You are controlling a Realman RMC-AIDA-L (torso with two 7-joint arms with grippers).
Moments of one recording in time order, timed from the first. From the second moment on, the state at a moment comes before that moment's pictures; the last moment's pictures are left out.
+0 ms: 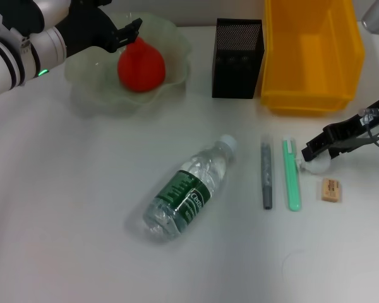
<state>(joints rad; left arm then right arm) -0.76 -2.08 0.88 0.44 1.53 0.75 -0.79 0.83 2.02 -0.82 -0.75 -2.74 -1.48 2.62</state>
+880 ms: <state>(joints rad) -0.74 -2.08 0.88 0.45 1.53 0.76 -0.79 0.62 1.90 -0.66 -0.84 -2.22 -1.63 2.44</state>
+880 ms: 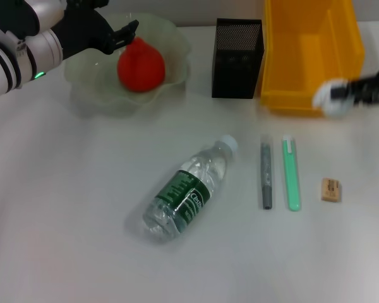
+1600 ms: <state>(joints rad) -0.73 -2.08 0.89 0.46 1.49 0.82 -0.83 0.62 2.07 -0.59 -0.66 -1.75 -0.97 1.41</state>
